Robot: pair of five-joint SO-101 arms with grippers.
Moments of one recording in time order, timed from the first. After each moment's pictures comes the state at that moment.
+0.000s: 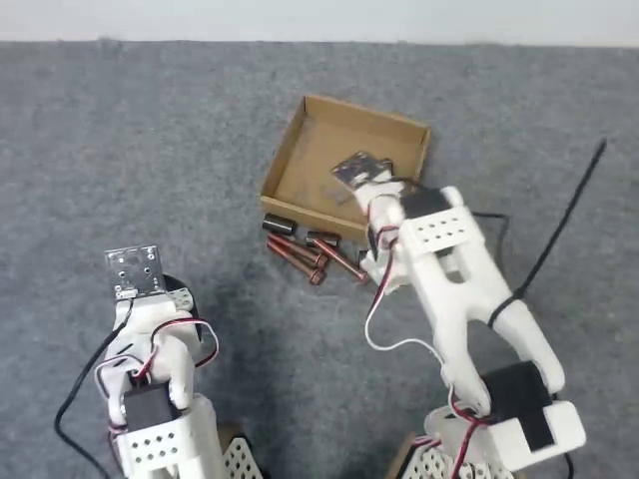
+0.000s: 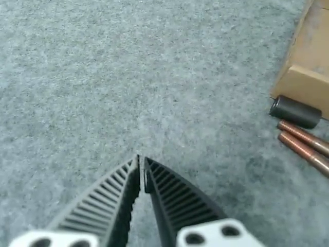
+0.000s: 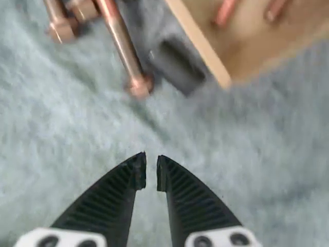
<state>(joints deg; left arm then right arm) -20.9 -103.4 97.1 59.4 1.1 -23.0 -6.2 27.3 70.9 18.9</state>
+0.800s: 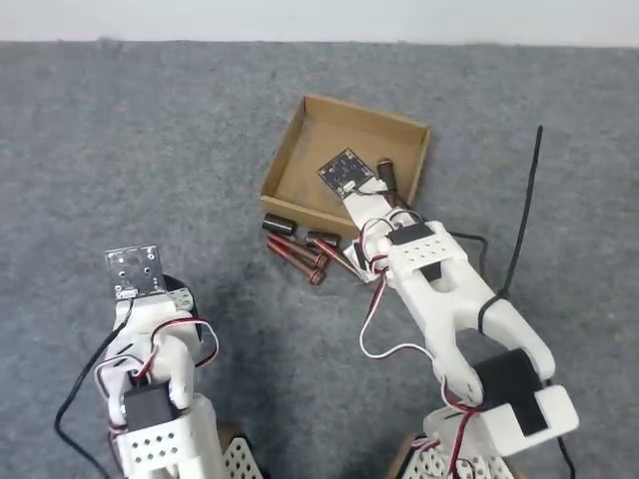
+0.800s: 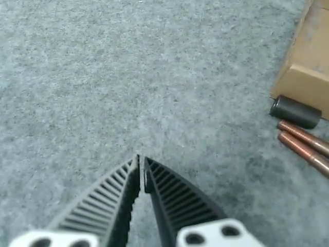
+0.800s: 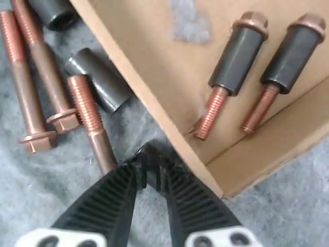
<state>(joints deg) -20.9 -103.4 97.1 59.4 1.1 -24.0 -1.4 39.3 36.7 18.9</state>
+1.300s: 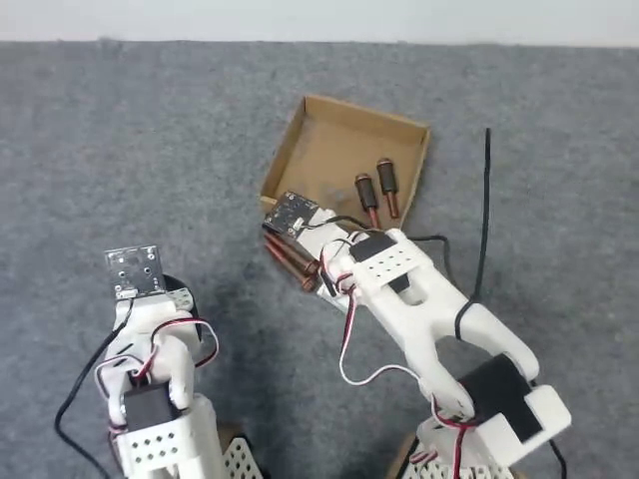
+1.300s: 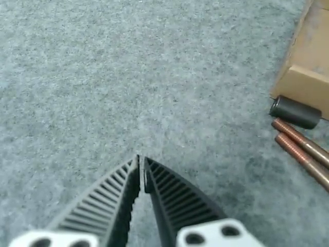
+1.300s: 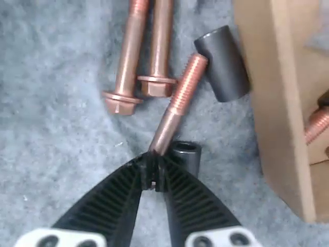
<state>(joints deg) -20.9 -103.4 97.1 59.4 1.1 -34.9 -1.5 38.4 48.4 26.0</state>
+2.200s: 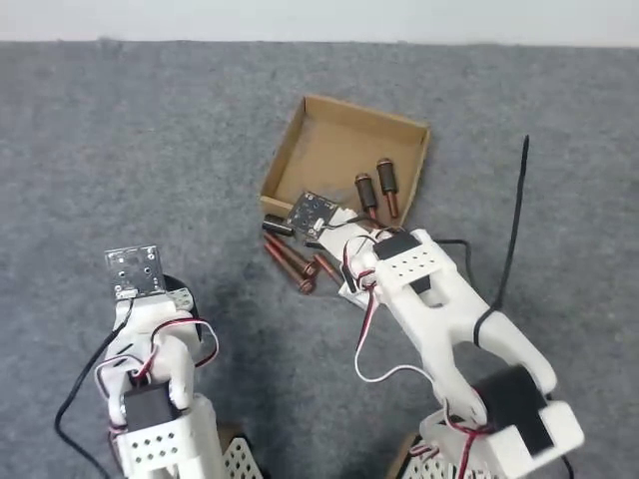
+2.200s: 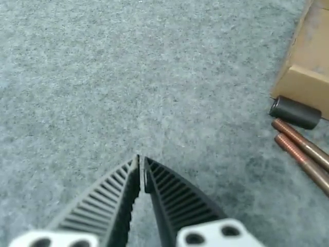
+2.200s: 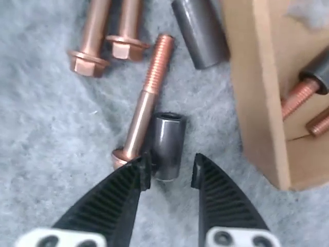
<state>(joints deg) -20.9 -103.4 97.1 59.4 1.1 -29.7 -6.8 41.8 47.9 33.2</state>
